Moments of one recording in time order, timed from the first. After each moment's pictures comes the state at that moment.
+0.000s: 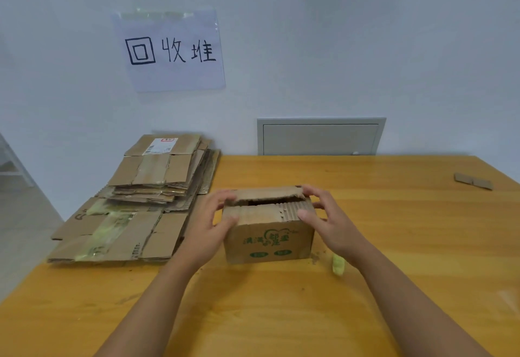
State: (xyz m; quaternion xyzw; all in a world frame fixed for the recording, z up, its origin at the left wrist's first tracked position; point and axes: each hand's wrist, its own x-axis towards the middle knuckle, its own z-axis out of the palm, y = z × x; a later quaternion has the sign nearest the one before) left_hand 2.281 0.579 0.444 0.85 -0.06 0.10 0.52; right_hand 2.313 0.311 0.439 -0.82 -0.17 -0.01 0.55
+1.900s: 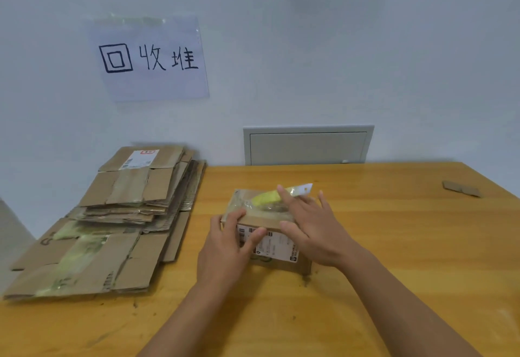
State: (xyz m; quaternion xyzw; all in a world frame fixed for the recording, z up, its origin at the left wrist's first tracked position) left_hand 2.315 0.524 0.415 0.93 -0.01 0.19 0.33; right_hand 2.334 0.320 0.465 -0.95 -0.25 -0.05 0.19
